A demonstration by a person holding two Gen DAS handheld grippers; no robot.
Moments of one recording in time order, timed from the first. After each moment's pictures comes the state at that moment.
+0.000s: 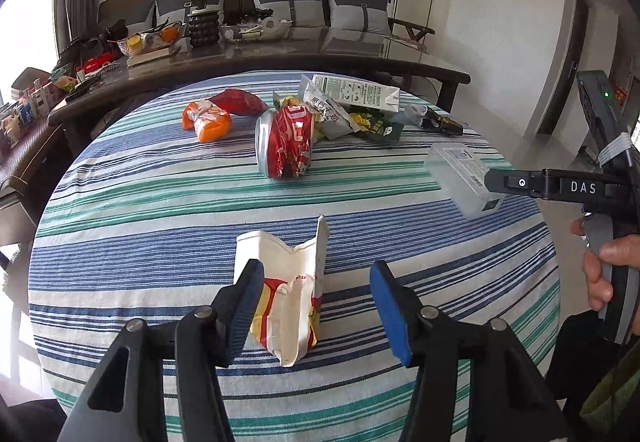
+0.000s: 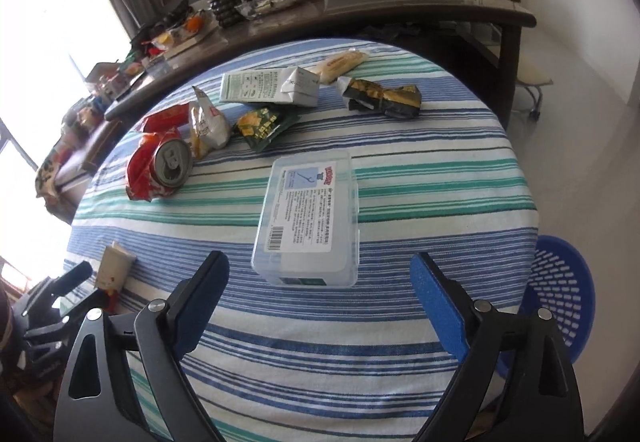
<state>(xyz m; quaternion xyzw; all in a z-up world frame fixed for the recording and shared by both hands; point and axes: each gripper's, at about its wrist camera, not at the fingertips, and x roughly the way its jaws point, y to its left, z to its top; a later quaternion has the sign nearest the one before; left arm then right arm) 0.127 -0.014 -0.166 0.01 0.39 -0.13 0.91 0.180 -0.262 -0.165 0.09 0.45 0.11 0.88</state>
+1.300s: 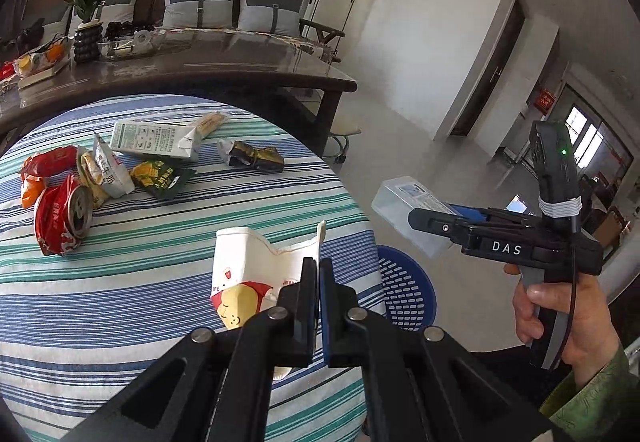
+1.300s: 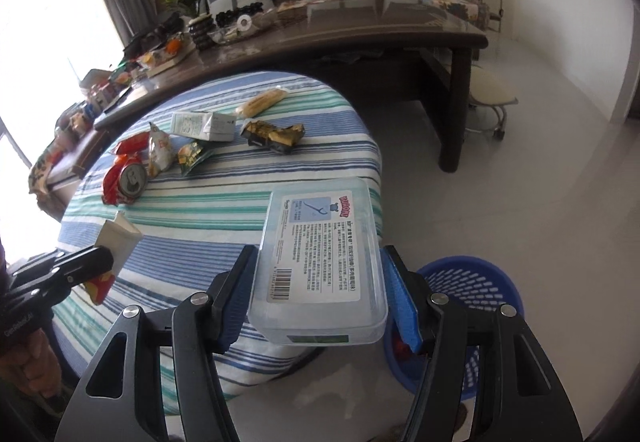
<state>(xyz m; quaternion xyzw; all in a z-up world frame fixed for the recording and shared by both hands) 0.145 -0.192 -0.115 -0.04 0.39 -0.29 0.87 0.154 -0.399 -0.130 0.08 0.43 0.09 0.90</state>
